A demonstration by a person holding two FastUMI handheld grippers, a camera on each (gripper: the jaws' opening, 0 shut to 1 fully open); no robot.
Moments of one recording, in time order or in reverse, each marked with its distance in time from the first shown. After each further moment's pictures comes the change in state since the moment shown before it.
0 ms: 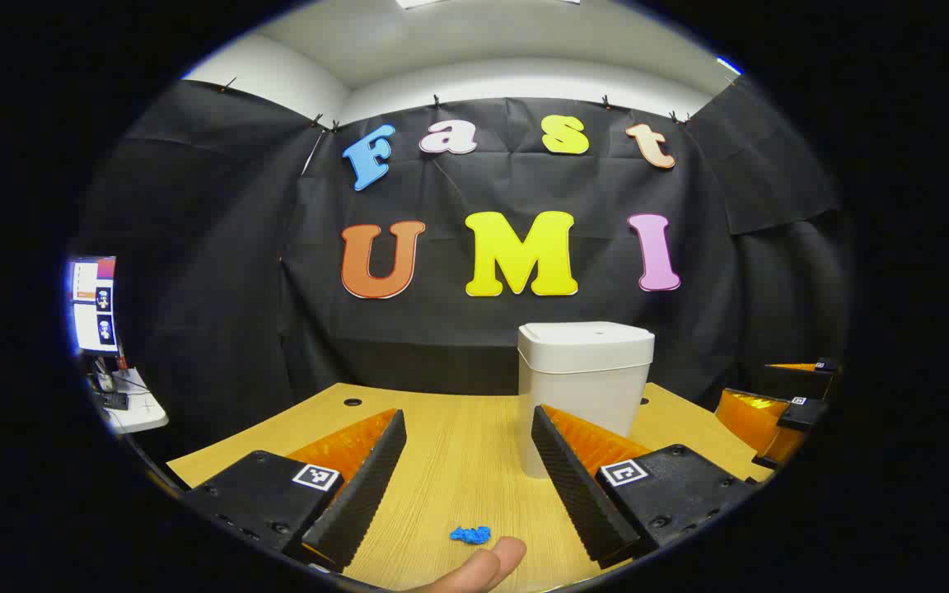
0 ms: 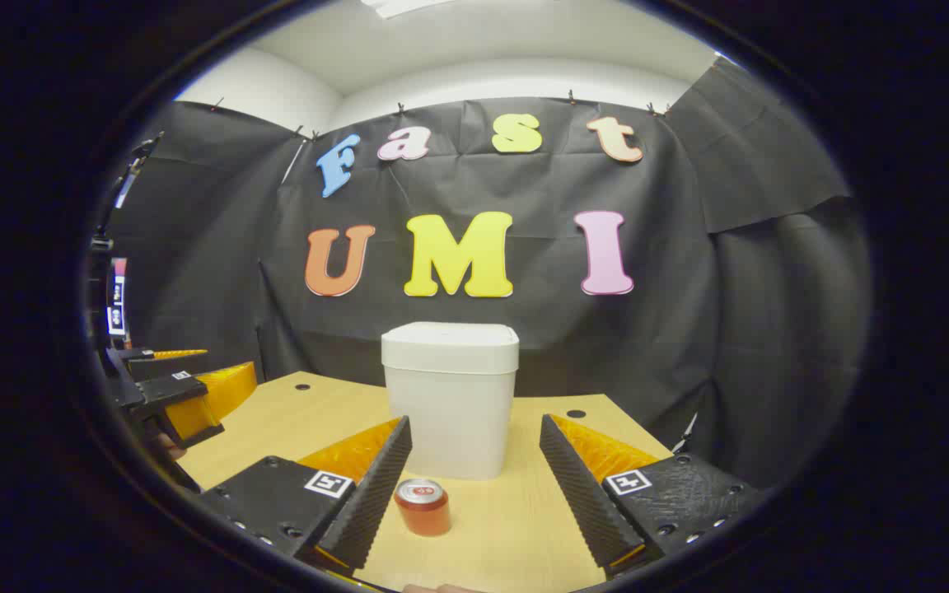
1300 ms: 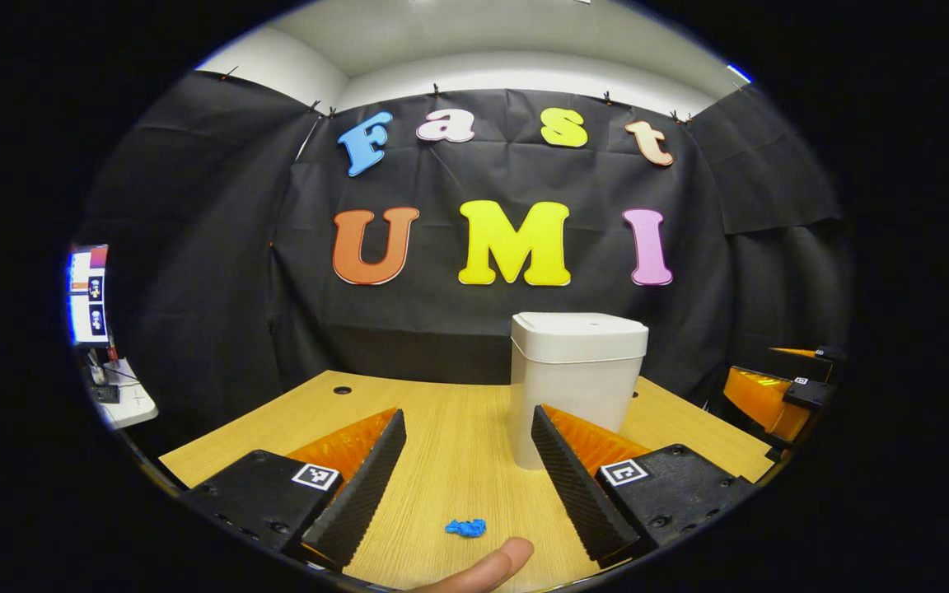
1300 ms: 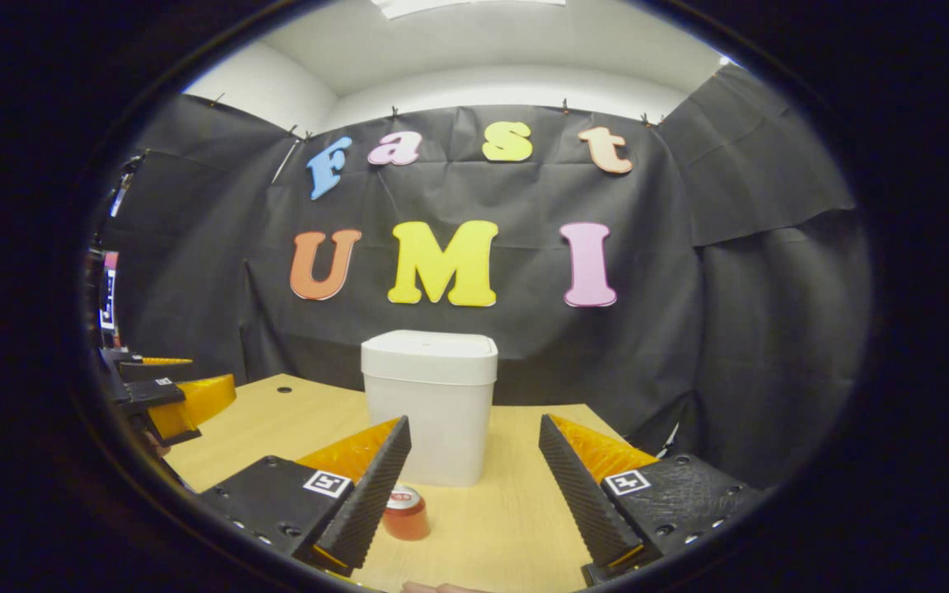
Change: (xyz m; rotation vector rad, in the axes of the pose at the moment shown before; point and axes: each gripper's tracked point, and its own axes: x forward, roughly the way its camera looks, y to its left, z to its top) left arm 0.002 0.008 -0.007 -0.006 0.037 -0.015; right arm 0.003 -0.019 0.020 -0.044 -0.041 -0.042
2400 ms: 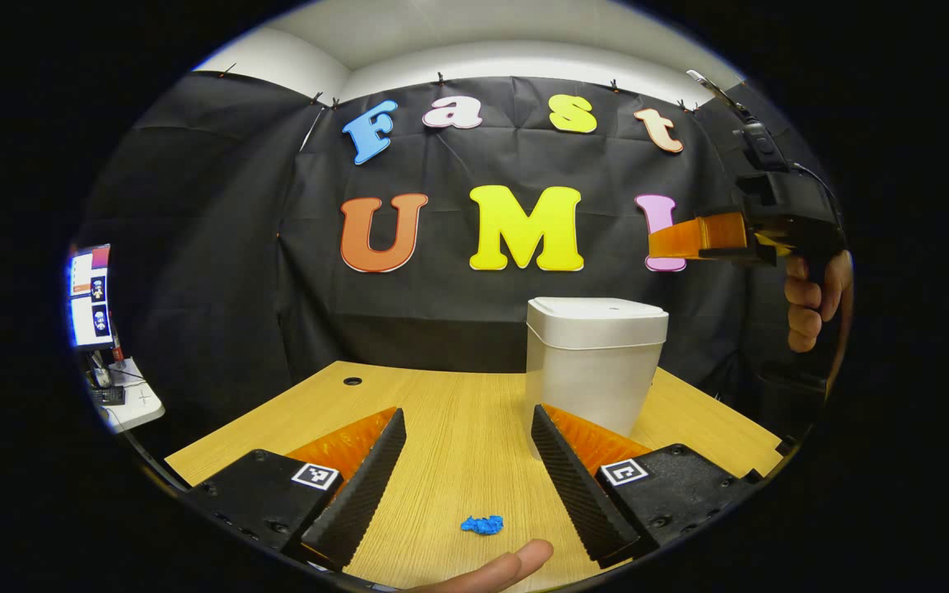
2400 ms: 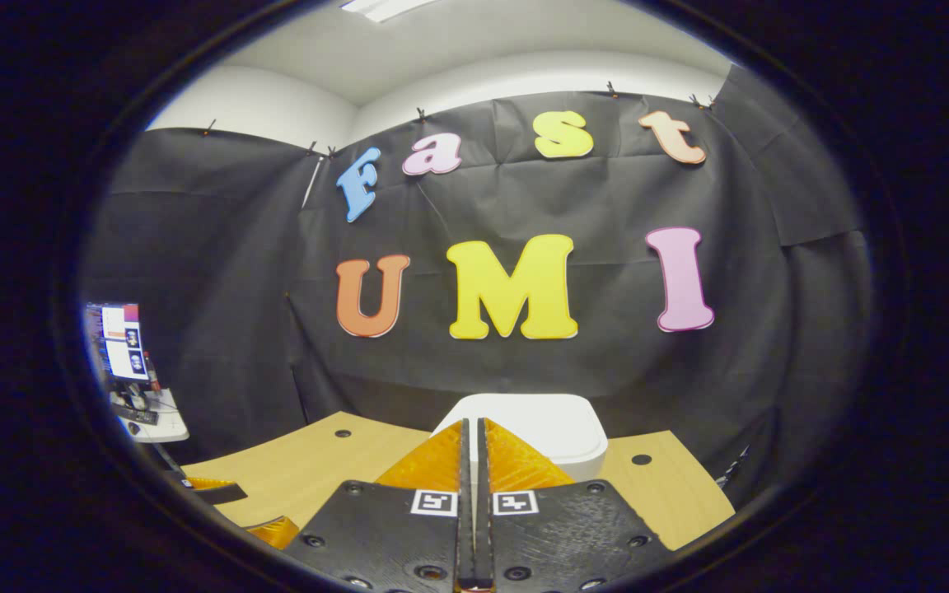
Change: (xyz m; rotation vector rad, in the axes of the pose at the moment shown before) left arm 0.013 0.015 -0.018 -0.005 0.073 0.021; right arm 0.127 0.091 0.107 0.091 0.045 0.222
